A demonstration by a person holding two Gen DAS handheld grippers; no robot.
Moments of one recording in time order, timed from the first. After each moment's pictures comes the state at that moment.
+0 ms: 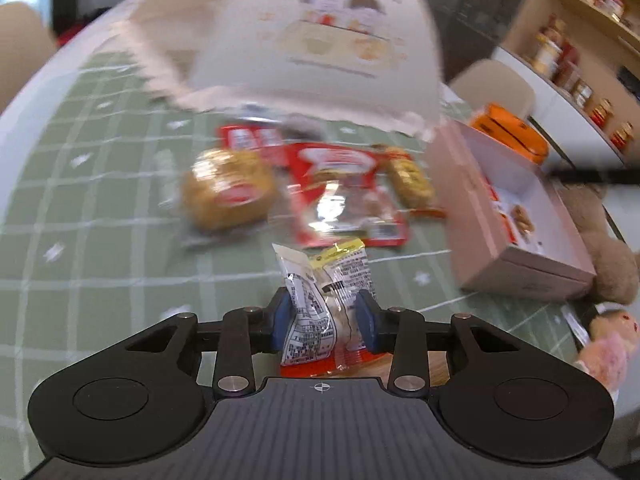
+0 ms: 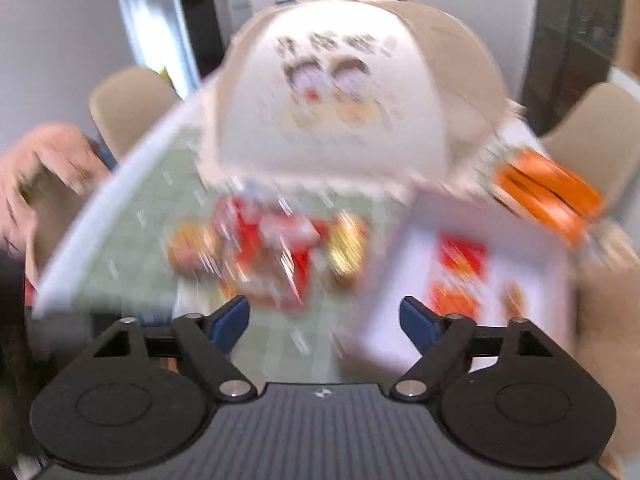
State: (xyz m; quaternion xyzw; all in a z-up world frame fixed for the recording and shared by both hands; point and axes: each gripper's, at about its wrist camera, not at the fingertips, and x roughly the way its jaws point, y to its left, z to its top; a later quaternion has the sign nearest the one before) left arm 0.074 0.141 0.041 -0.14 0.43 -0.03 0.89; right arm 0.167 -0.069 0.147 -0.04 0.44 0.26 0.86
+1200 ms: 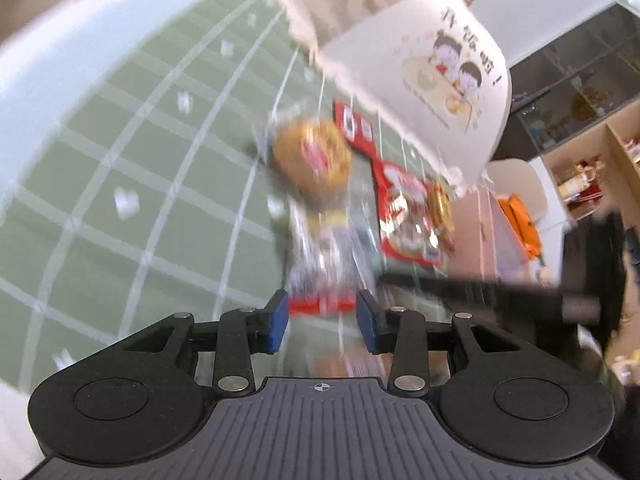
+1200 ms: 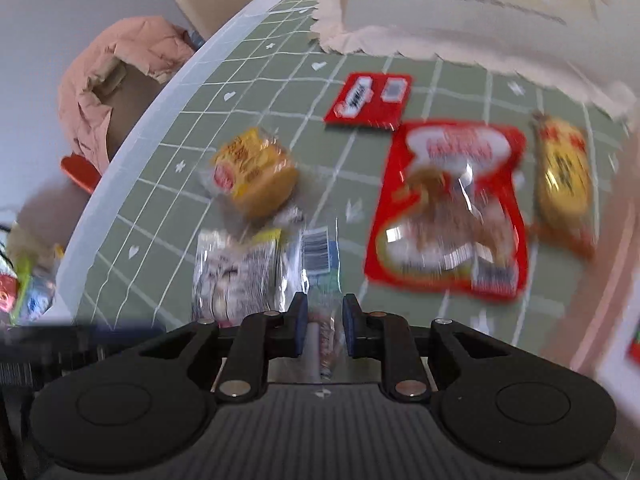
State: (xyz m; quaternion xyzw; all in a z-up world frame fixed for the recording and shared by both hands) left arm -0.002 0.201 0.031 -0.35 0.41 0.03 0.84; right arm 0.141 -0.009 0.038 -0.06 0.56 0.37 0.74
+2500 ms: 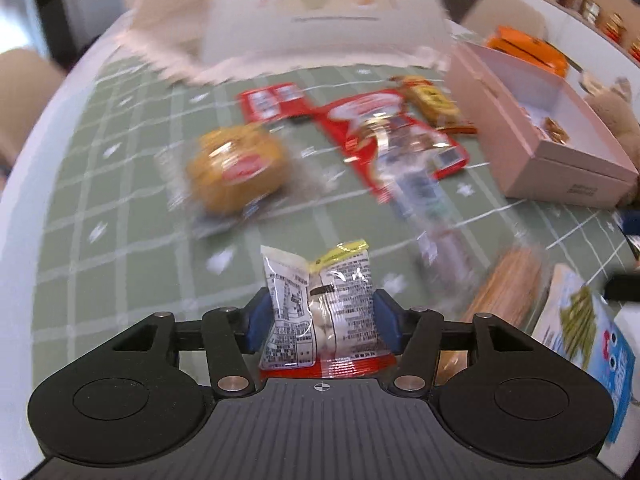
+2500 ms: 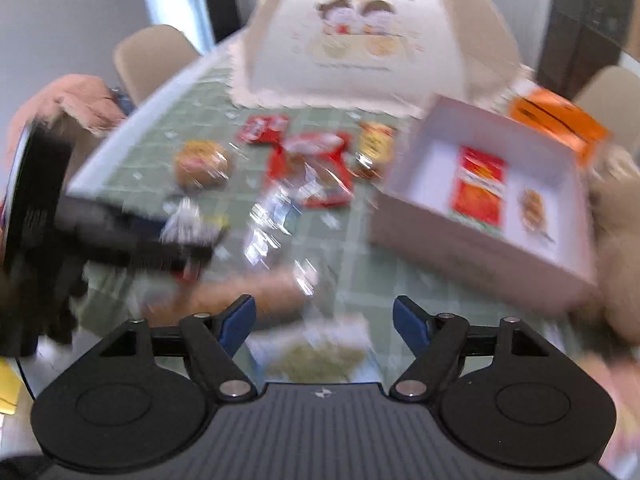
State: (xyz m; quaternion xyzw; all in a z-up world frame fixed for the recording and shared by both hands) left arm 0.041 0.127 0.023 -0.02 0.48 -0.01 0.88; right arm 0.053 -0.090 0.091 -0.08 0.45 0.26 0.85
